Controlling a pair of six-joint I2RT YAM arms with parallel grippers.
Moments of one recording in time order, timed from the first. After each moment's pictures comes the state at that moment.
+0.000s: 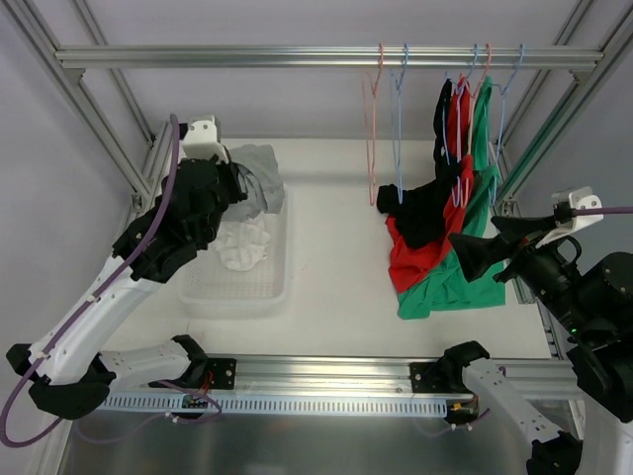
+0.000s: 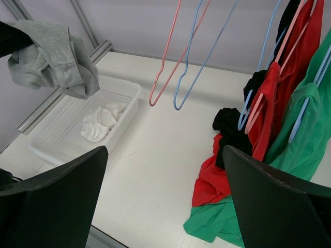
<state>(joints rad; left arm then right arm) -0.79 1.06 1.42 -0.58 -0.70 -0.28 0.33 0.64 1.54 -0.96 -0.14 0.14</state>
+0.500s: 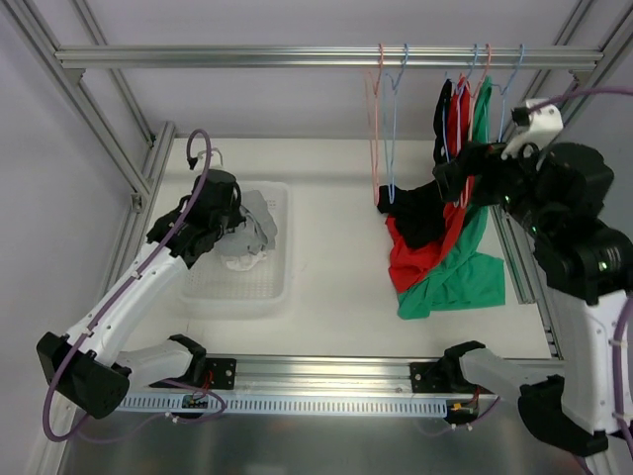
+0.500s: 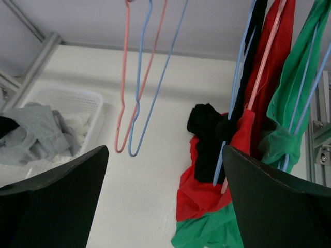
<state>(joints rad) -0.48 1.12 1.13 -0.64 -0.44 -0.51 0.33 1.05 1.80 -0.98 0.00 0.16</state>
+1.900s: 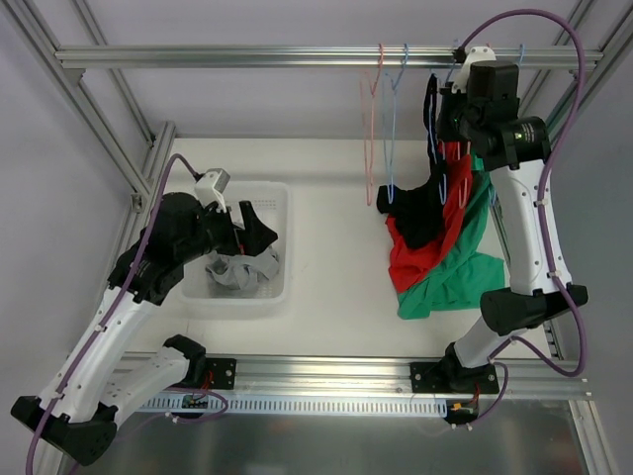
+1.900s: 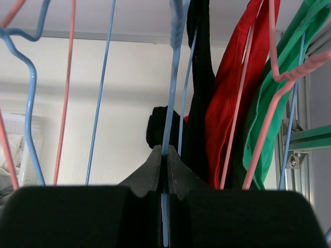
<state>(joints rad) -0.43 0.84 1.03 -0.63 0.21 -0.46 0.25 1.65 2.18 -1.02 0.14 0.08</state>
